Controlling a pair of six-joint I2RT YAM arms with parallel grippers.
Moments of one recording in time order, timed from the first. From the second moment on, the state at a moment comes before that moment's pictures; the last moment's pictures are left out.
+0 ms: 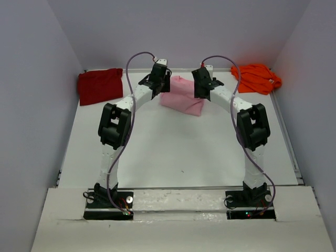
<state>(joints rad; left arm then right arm) -0.45 2.19 1.85 -0.28 -0.18 -0.28 0.43 2.12 1.76 -0.49 0.54 0.32</state>
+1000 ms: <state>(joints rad) -0.48 2.38 1.95 -0.38 -0.10 -0.29 0.52 2.23 1.74 -0.49 0.46 0.32</state>
